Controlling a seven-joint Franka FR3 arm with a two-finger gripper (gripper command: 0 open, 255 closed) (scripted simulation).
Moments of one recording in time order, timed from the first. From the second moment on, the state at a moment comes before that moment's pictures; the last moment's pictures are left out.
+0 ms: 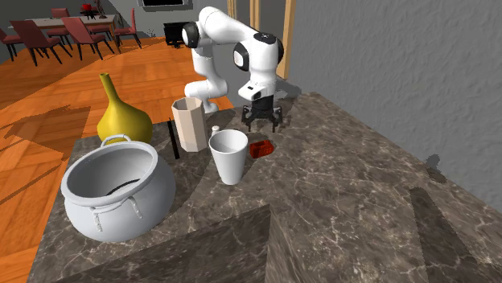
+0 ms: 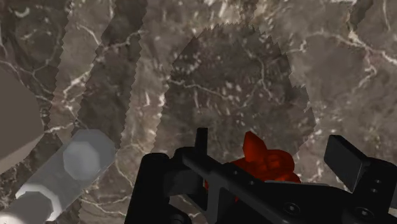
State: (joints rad) arm -0.06 0.03 0.22 -1.75 -0.01 1.78 0.60
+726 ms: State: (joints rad) arm -0.05 0.17 0.22 -1.66 -0.04 1.82 0.68
